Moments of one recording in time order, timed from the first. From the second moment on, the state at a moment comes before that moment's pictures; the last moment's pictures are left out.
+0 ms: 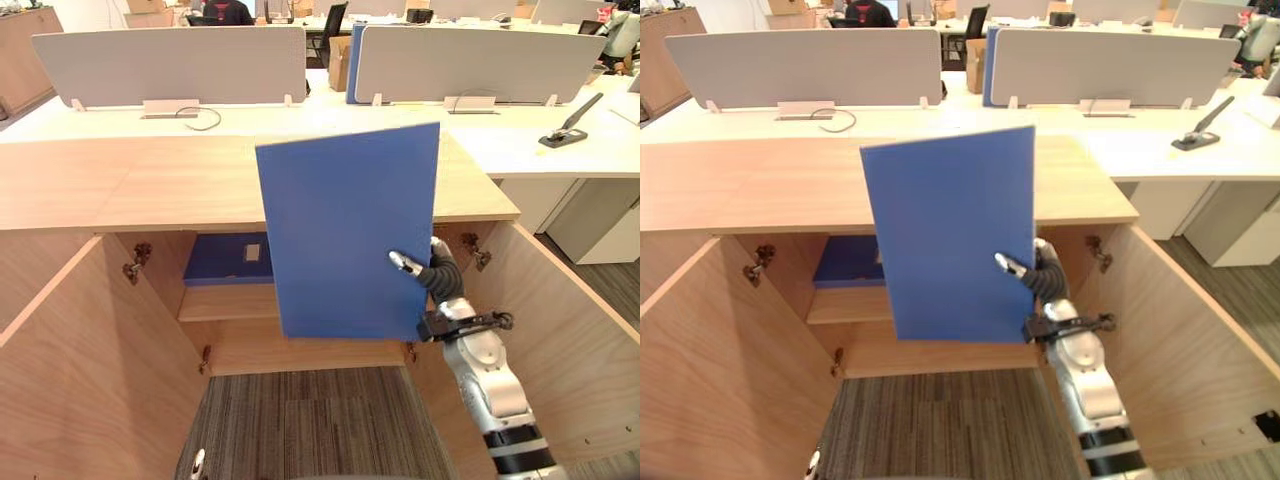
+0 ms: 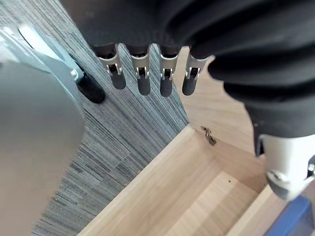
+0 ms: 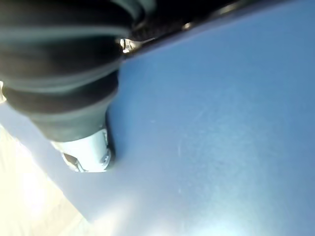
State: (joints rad) left arm 0.32 0.05 0.25 0.91 -0.70 -0.05 -0.05; right arm -0.03 -0.23 0.10 -0.07 0.28 -0.12 0.01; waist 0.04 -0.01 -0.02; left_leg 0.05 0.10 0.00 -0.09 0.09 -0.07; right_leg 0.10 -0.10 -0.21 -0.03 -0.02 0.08
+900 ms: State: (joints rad) left arm 0.30 -0.01 0.33 0.89 -0.74 -0.07 0.04; right arm 0.01 -0.05 0.34 -0.07 0.41 -0.12 -0.03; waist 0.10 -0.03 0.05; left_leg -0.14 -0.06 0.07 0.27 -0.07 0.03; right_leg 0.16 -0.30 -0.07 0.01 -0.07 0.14
